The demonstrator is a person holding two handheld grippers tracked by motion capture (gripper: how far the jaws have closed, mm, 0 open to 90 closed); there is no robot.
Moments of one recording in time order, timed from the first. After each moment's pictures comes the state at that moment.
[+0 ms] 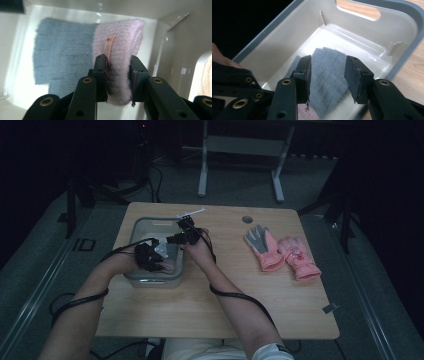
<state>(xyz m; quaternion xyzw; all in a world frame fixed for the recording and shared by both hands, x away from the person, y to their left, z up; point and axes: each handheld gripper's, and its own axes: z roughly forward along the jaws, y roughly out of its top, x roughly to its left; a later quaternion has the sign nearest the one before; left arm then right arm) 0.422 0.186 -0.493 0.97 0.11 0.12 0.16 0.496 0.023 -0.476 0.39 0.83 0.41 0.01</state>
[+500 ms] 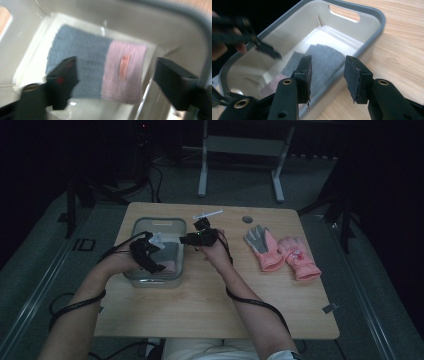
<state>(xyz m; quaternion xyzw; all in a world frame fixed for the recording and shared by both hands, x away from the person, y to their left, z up) 0.415 0.195 -0.461 0.94 0.20 0.13 0.25 0.479 -0.031 -0.459 0.36 0.83 0.44 0.03</state>
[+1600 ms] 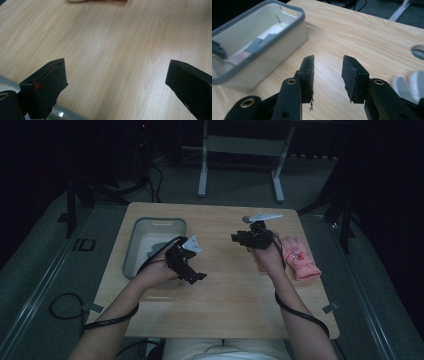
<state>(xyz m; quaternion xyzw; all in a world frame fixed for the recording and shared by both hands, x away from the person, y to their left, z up) 0.376 0.085 -0.442 0.91 0.18 0.11 0.35 0.461 -0.185 -0.434 0.38 0.80 0.44 0.12</state>
